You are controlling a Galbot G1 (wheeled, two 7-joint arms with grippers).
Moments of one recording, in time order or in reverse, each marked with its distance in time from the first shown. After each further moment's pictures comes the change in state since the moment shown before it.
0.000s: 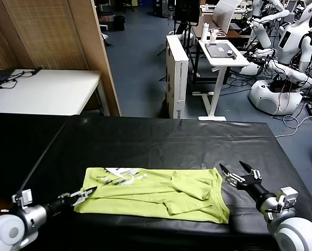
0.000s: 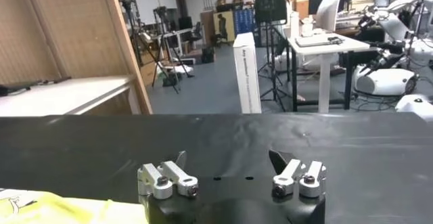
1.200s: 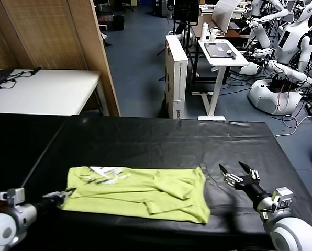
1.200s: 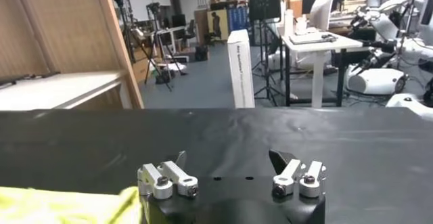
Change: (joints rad) left arm 0.089 0.029 -0.203 -0.089 0.323 -0.052 -0.096; right arm 0.046 0.048 -0.057 -0.044 -0.084 0.001 0.013
